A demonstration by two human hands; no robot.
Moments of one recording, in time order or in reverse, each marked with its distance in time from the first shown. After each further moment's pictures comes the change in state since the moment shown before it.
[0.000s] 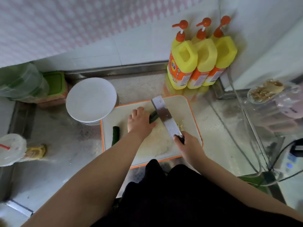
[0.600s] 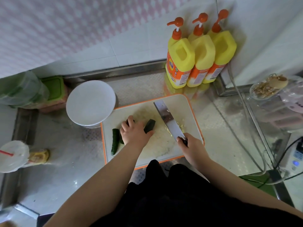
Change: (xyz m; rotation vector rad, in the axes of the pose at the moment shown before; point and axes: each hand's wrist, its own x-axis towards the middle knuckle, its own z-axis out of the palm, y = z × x) left_hand -0.029 -0.001 0.005 0.005 -0.134 -0.253; right_hand 0.002 0.021 -0.004 -0.018 -0.029 -0.029
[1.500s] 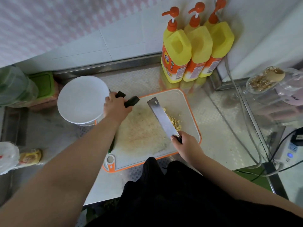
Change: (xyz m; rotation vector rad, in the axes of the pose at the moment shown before) left_hand 0.077 -0.037 -0.053 -0.095 0.125 0.101; right_hand 0.001 0.000 0.009 0.067 -0.055 0.061
